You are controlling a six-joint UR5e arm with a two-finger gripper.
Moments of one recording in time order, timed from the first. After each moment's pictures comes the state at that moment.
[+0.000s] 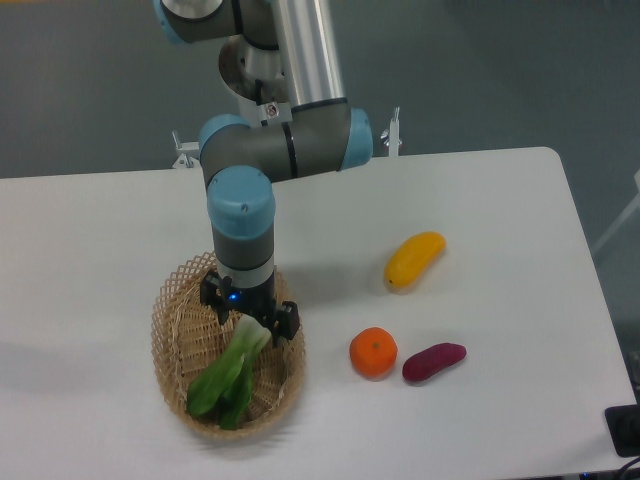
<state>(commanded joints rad) 2.18 -2.02 -1.77 -0.73 1.49 0.62</state>
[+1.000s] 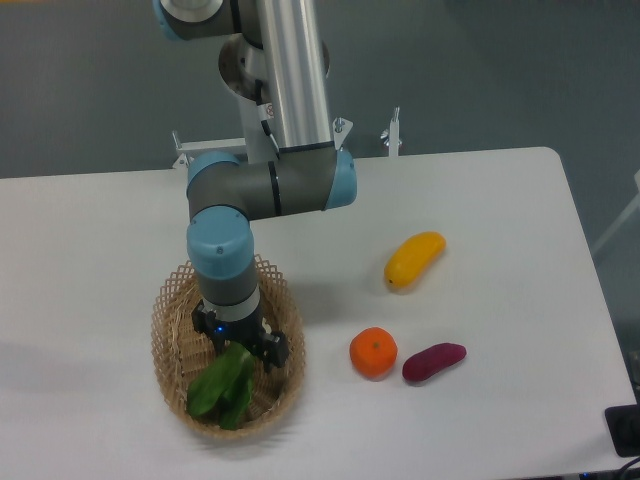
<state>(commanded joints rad) 2.13 -2.08 -1.73 -0.71 1.59 0.61</state>
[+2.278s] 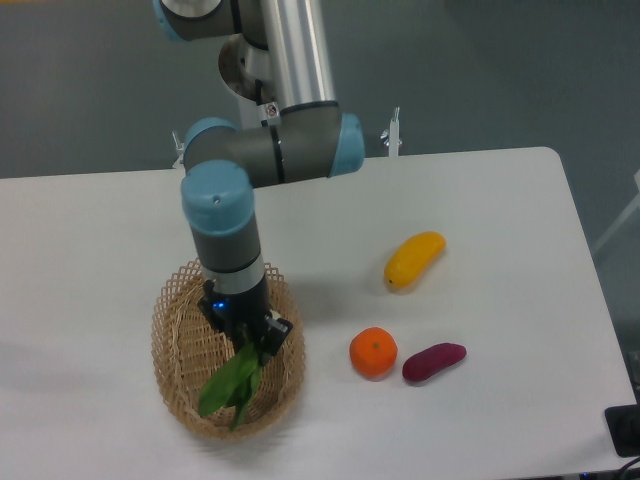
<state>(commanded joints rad) 2.27 -1.90 -1.71 -0.73 1.47 0.75</state>
